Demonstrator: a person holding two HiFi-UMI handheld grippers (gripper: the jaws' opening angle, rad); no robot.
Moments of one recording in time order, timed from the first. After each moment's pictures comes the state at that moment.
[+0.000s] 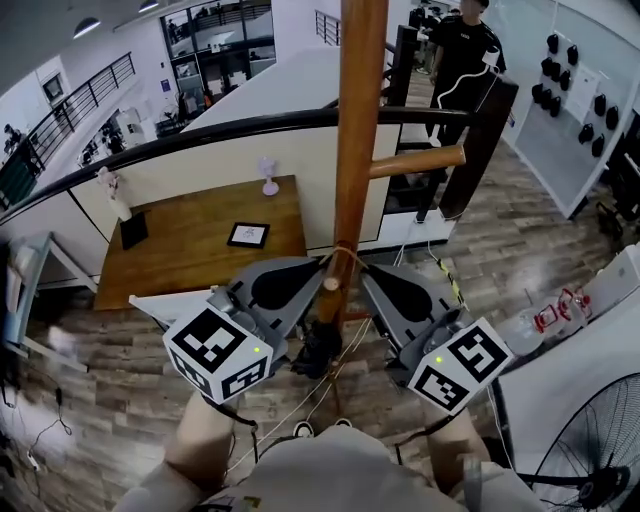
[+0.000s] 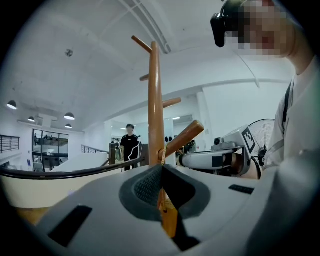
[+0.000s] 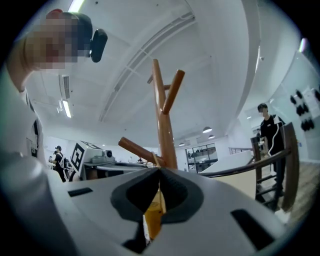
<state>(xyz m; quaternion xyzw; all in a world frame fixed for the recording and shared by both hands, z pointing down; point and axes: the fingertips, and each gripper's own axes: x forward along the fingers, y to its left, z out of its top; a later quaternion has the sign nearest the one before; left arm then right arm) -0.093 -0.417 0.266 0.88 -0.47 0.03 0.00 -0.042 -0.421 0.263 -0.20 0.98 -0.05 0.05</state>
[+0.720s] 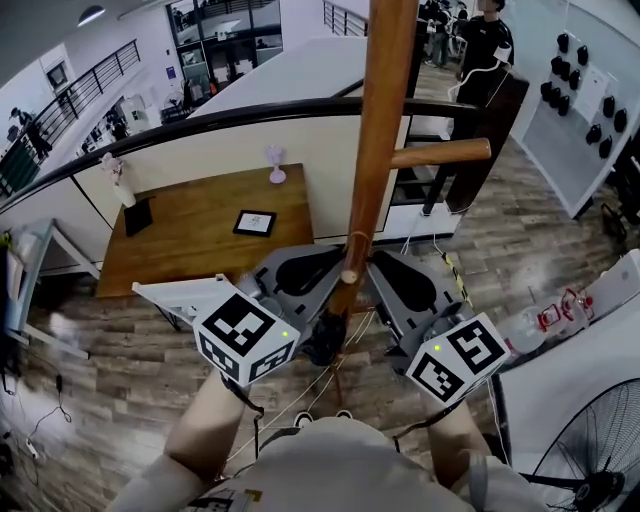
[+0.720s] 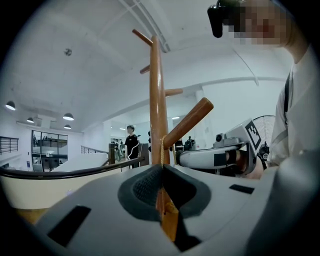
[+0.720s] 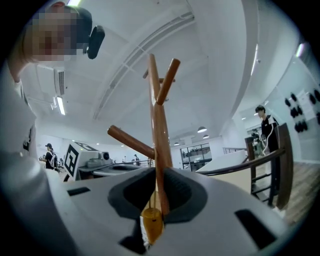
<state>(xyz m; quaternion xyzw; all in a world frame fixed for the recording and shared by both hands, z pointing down) -0.090 -0.434 0.290 0.88 -0.46 0.03 -0.01 -0.053 -0.433 0.280 -0.23 0.97 -0.05 0.04</state>
